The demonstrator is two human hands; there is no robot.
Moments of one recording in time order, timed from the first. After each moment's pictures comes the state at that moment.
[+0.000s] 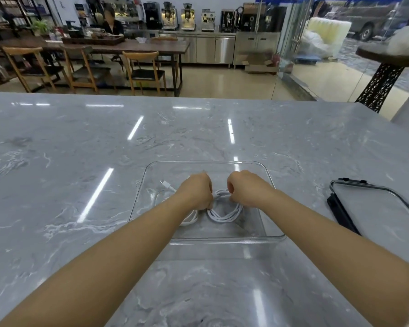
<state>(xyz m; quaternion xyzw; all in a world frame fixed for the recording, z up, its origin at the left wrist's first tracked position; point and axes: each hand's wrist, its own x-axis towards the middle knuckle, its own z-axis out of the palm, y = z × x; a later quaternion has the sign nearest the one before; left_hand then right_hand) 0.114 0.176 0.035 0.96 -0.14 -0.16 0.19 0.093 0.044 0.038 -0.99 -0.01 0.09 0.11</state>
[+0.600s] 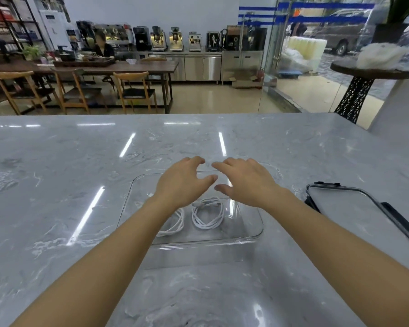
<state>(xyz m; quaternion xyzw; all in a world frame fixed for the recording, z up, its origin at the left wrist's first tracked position) 0.093 0.174 0.082 0.94 -0.21 0.04 0.28 0.062 0.018 0.079 -0.99 -0.12 -0.11 0.01</state>
